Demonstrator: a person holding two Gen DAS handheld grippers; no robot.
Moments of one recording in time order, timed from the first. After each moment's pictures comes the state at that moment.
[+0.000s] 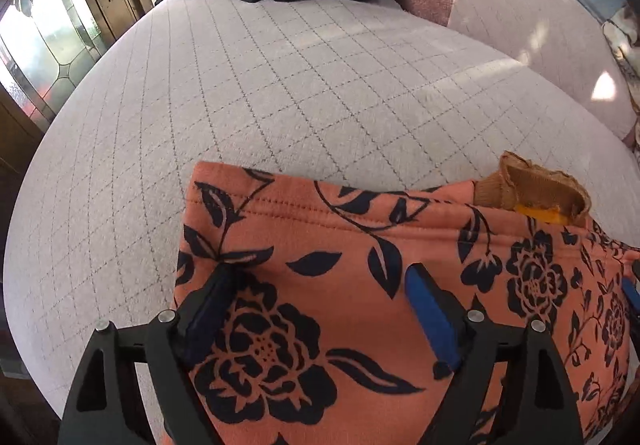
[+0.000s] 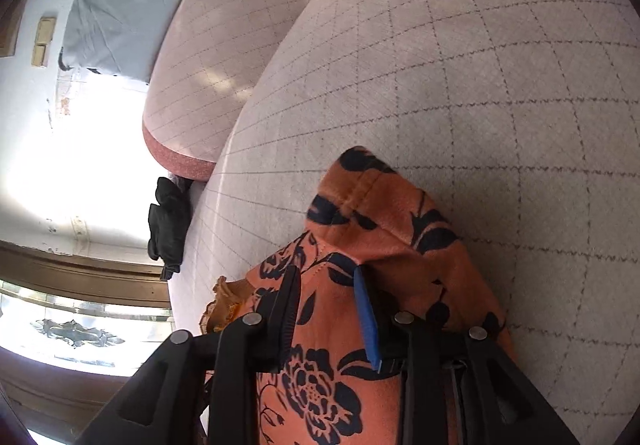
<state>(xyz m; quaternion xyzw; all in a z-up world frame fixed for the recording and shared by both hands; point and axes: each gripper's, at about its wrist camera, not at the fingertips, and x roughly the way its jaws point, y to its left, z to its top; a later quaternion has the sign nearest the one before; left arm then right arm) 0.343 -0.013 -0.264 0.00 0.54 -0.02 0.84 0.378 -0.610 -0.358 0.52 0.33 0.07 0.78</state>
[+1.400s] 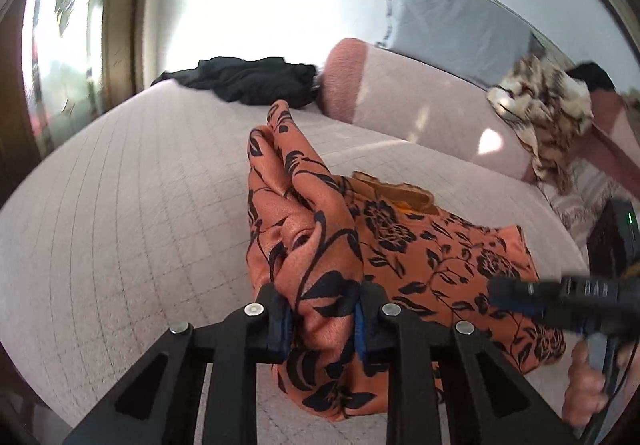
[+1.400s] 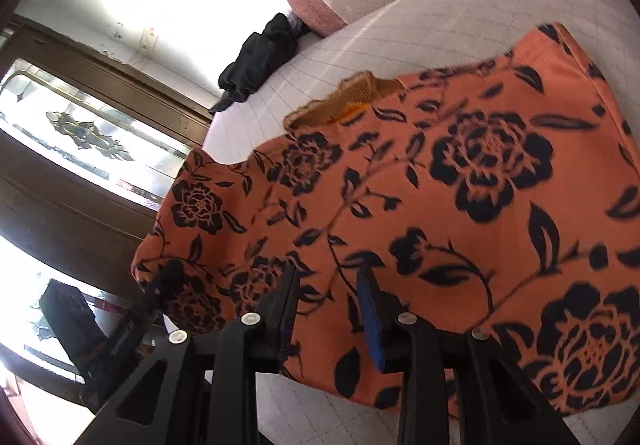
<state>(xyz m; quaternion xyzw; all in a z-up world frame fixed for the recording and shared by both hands) 0.151 -0.021 -0.203 -0.03 0.34 -0.13 0.93 0.295 -0.475 -0.320 0.30 0.37 0.25 0.84</state>
